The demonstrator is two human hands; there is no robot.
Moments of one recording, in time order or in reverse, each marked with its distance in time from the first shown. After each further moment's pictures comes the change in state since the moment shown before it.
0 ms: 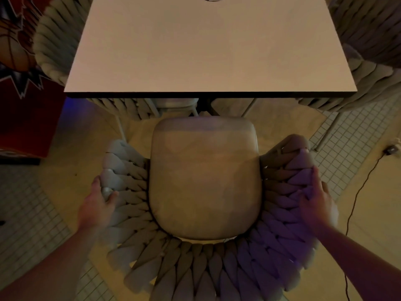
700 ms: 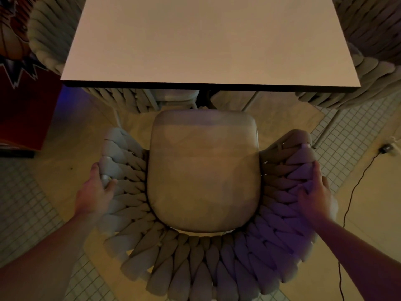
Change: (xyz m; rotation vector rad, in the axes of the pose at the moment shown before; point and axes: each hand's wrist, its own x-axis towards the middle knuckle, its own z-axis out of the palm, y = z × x) left_hand 0.013 0.002 -0.002 0.033 0.014 0.081; right_hand 0.001 -0.002 0.004 -0.042 0.029 0.003
